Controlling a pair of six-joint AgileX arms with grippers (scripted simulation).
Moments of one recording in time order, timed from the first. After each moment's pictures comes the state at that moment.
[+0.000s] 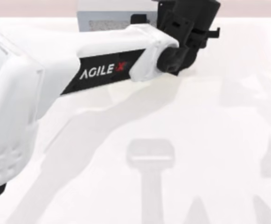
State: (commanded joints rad) left arm -0.72 2.26 1.77 -0.07 -0.64 -0.35; right arm 0.00 0.00 0.00 0.00 0.00 0.00
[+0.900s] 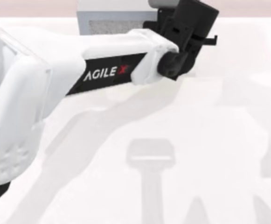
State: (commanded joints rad) left arm -0.72 2.26 1.77 -0.07 -0.64 -0.35; right arm 0.00 0.00 0.00 0.00 0.00 0.00
